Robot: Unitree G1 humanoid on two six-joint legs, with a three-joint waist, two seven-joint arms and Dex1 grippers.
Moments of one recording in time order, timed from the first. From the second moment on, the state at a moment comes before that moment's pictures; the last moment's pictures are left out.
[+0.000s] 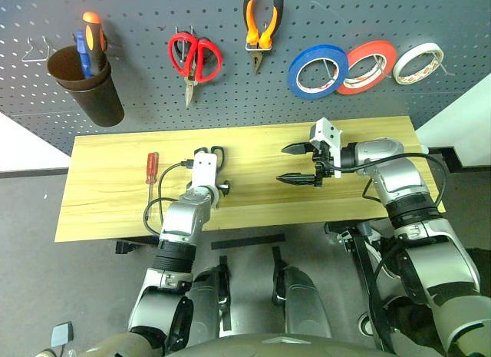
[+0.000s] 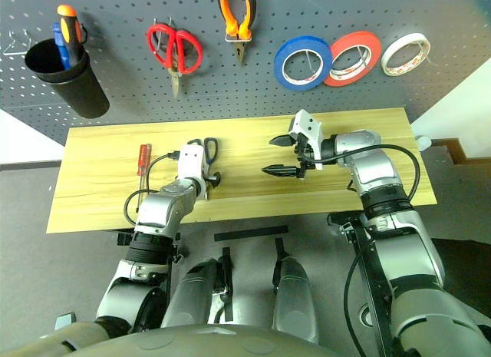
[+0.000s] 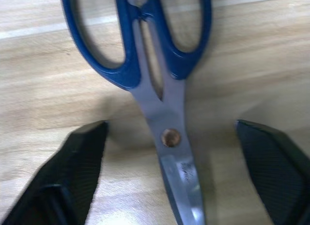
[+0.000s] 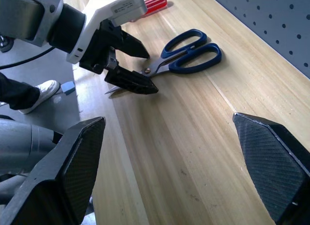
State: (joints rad) left arm -0.55 -0.01 0.02 0.19 -0.05 0.87 0.10; right arm -0.82 -0.55 0.17 0.56 0.20 0.19 1.27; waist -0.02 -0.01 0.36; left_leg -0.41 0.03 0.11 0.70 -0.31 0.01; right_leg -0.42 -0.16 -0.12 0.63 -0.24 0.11
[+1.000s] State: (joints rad) left arm -0.30 0.21 0.00 -0.14 -0.16 0.54 -0.34; right arm -0.86 -0.58 0.03 0.52 0.29 0.27 1.32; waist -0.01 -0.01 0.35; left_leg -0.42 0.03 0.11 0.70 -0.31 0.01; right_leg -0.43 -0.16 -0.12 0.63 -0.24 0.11
